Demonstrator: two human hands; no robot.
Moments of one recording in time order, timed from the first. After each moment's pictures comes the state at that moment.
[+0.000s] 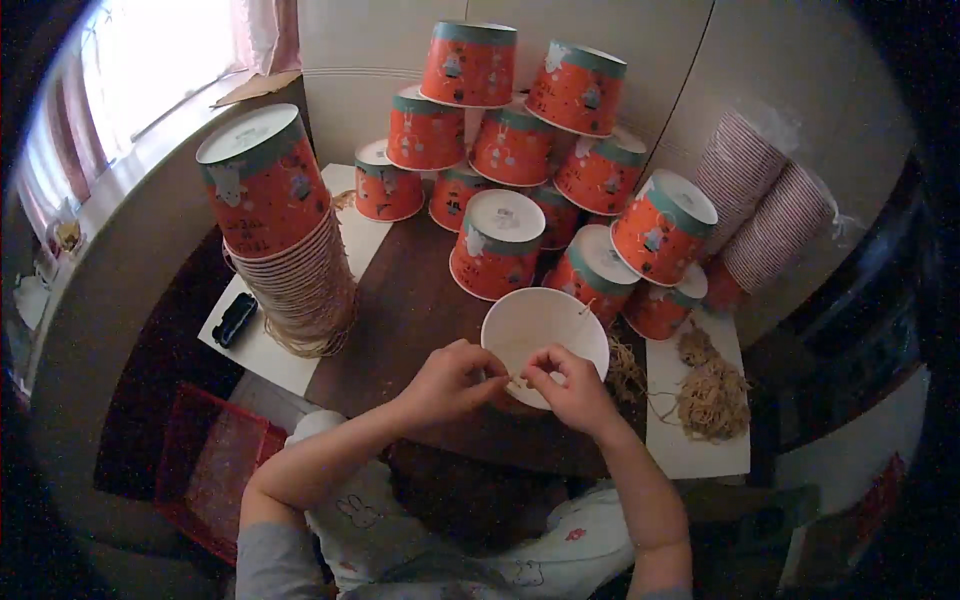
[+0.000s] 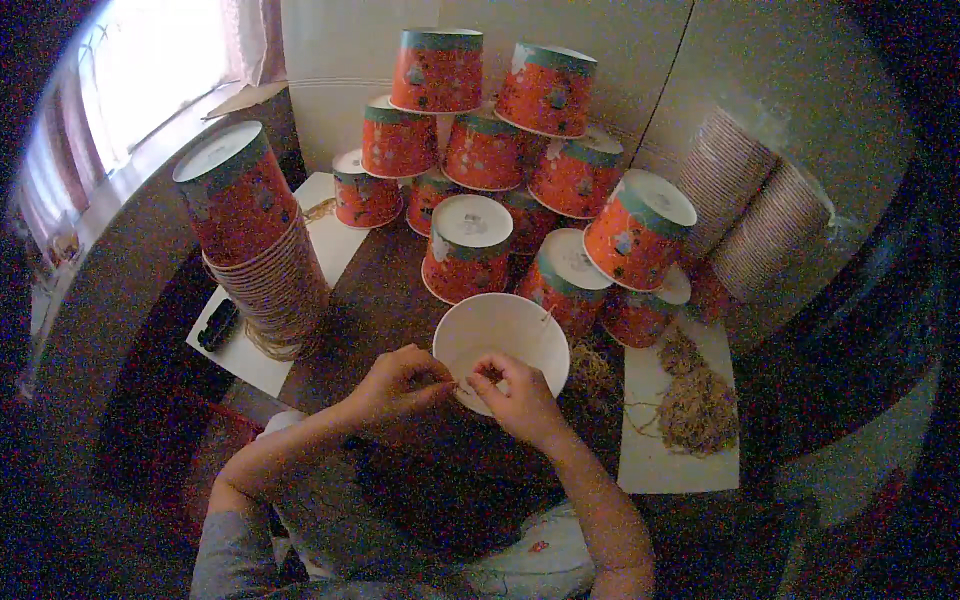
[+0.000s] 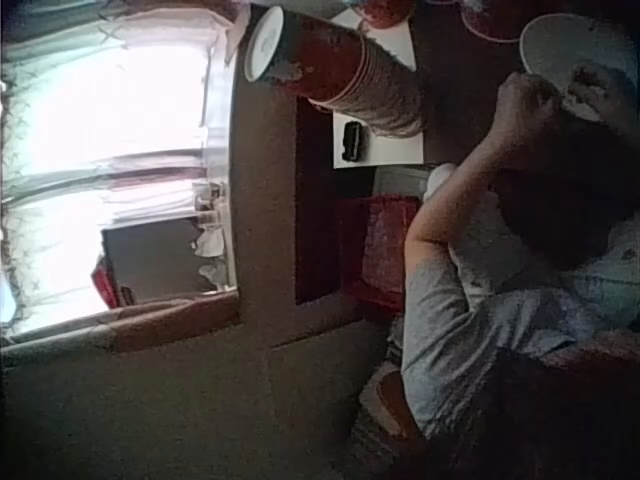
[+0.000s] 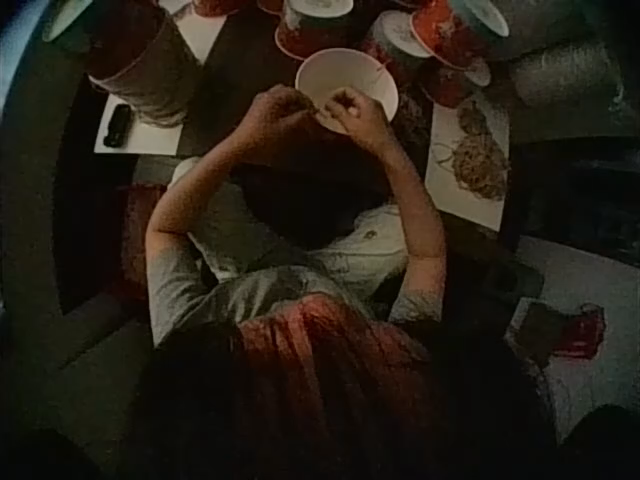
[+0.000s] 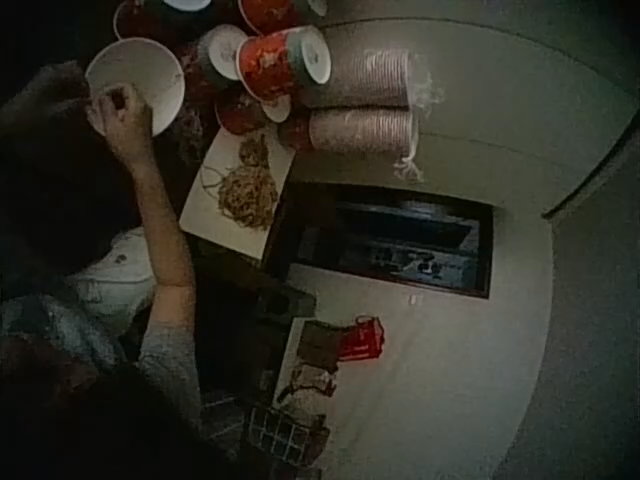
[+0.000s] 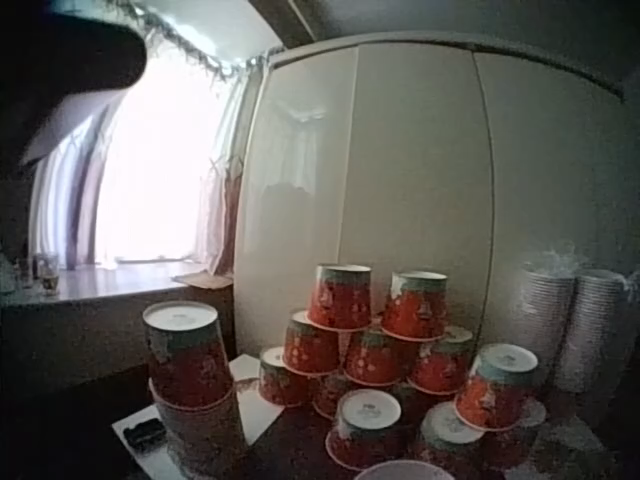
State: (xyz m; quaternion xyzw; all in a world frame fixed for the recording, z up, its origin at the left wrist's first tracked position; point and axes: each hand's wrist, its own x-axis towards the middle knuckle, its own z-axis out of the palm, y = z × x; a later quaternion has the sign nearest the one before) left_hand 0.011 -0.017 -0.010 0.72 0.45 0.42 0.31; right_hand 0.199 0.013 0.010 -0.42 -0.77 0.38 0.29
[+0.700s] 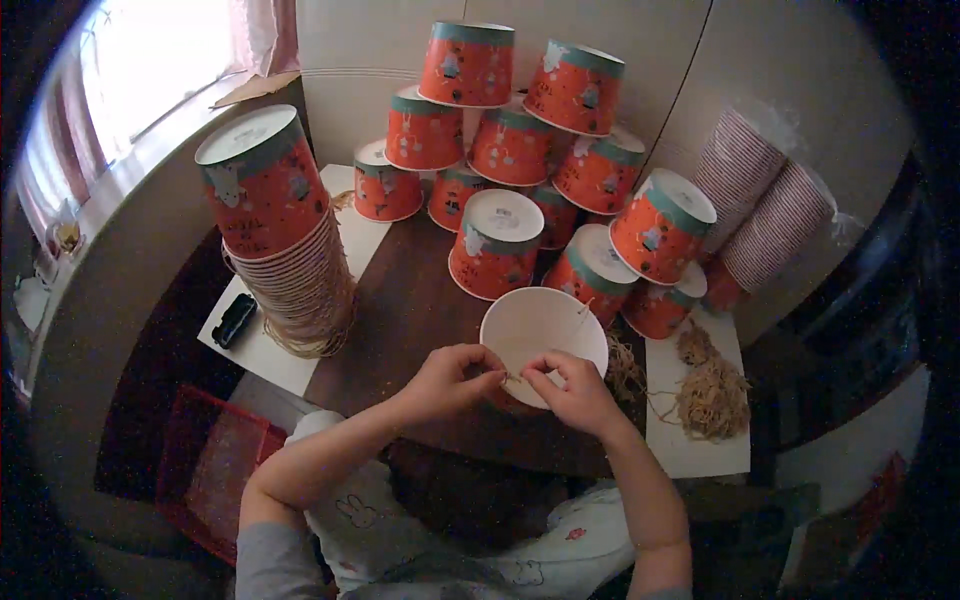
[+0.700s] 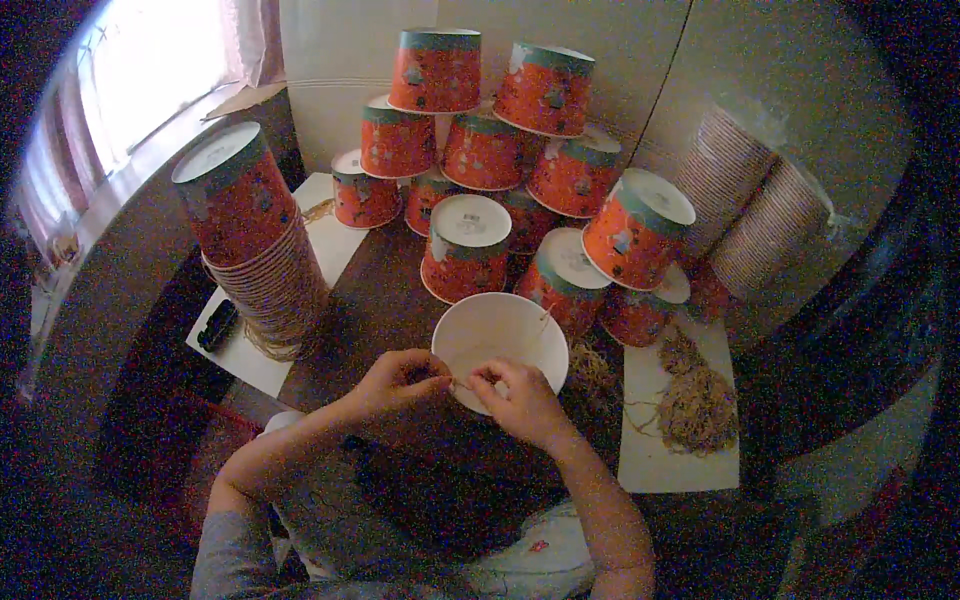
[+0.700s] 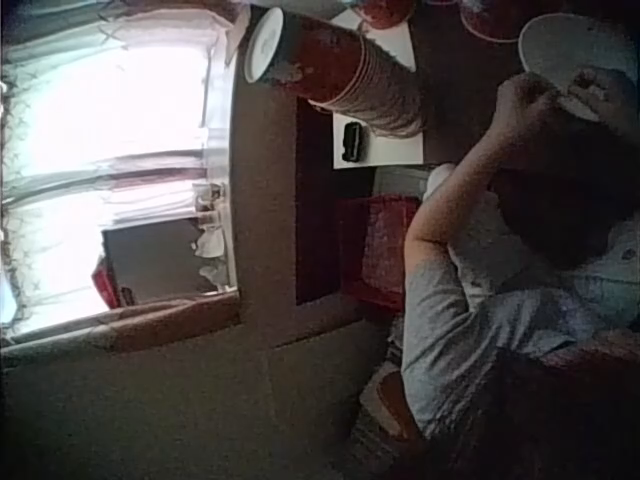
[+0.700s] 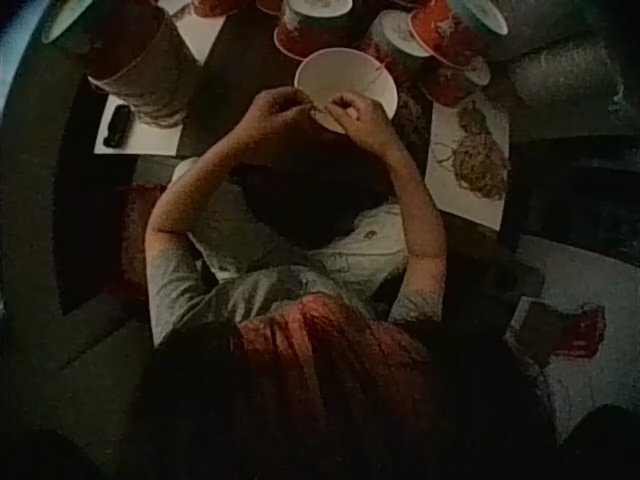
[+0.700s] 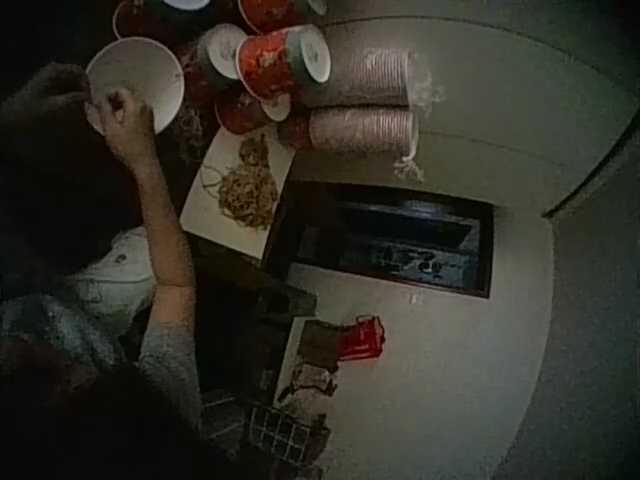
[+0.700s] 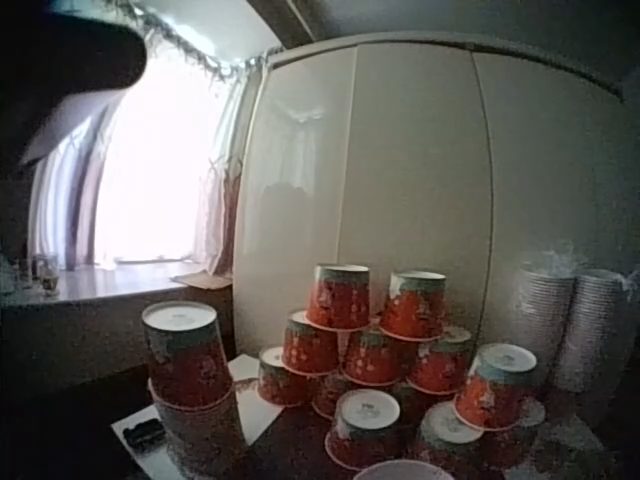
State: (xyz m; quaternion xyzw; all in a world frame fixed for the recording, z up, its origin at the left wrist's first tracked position) left_hand 0.014 -0.016 -0.007 0.60 0.43 0.42 0.53; right_hand 0.205 0.013 0.012 -0.41 -0.80 0.34 0.27
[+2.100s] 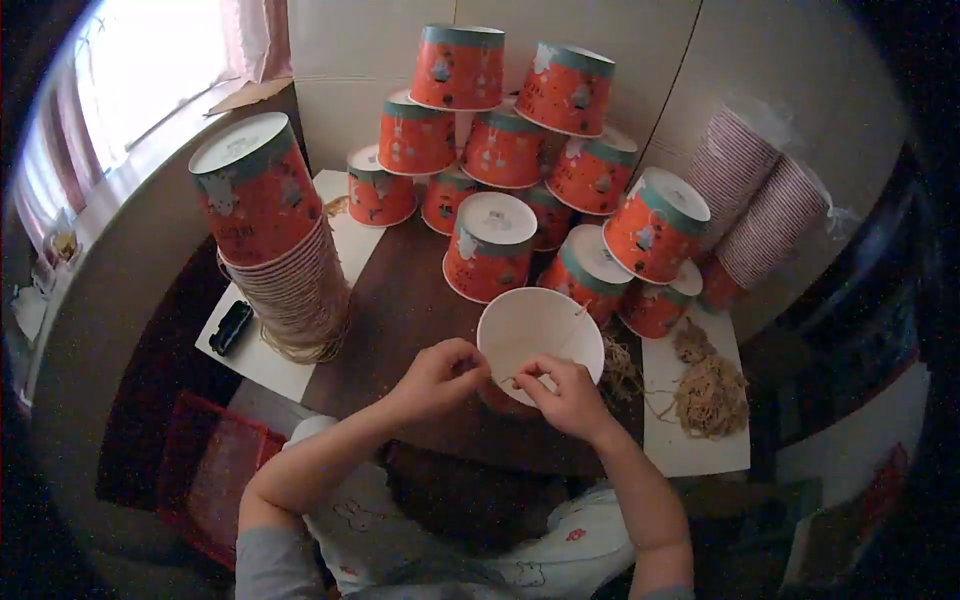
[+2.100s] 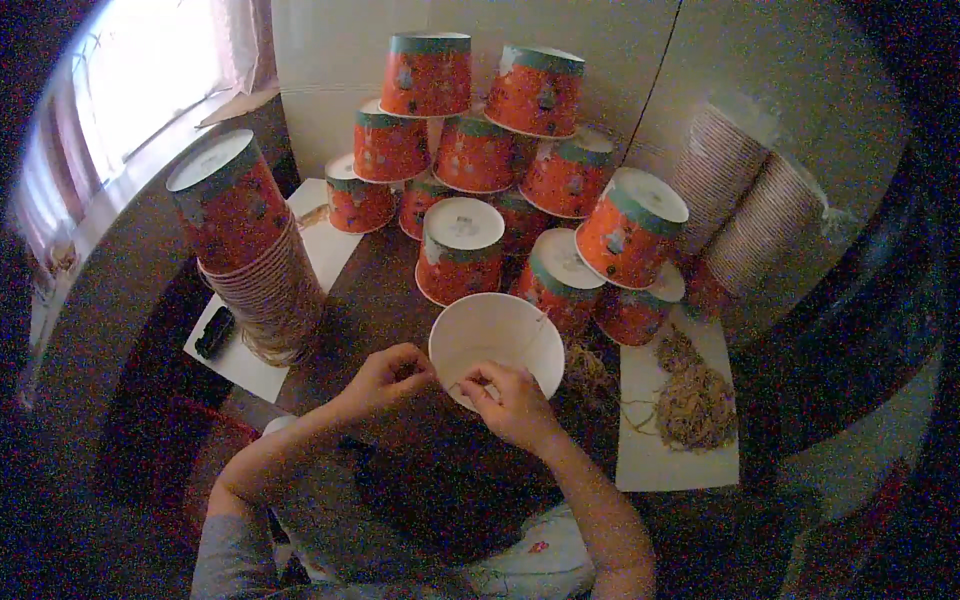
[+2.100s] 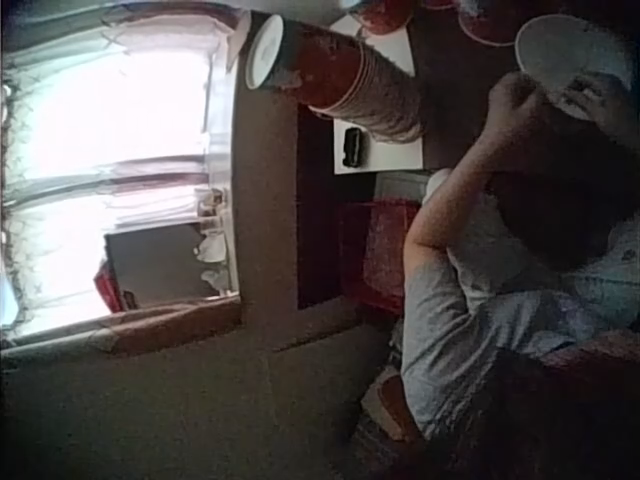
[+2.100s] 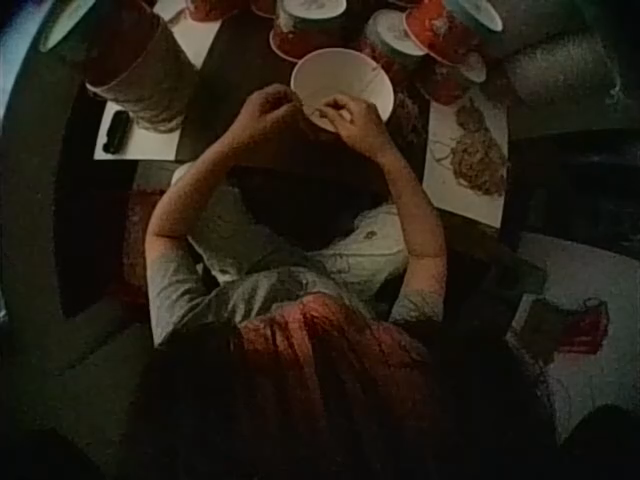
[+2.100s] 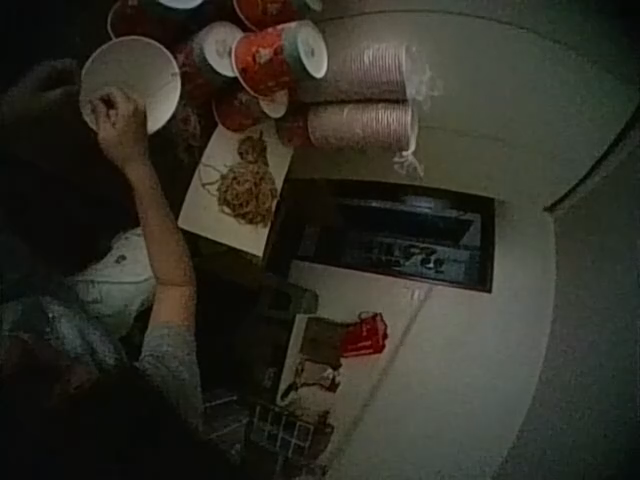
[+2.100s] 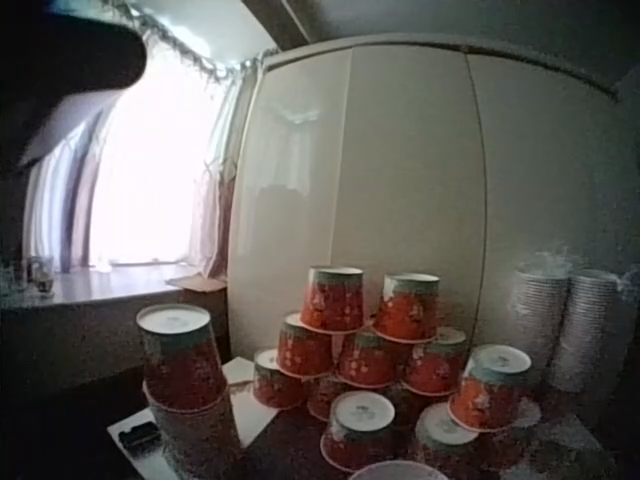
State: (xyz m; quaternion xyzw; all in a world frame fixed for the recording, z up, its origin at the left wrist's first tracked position) left_hand 0.005 -0.009 -0.022 0.63 0.46 0.45 0.43; right_hand 0.198 0.010 0.012 -0.39 -0.79 0.36 0.30
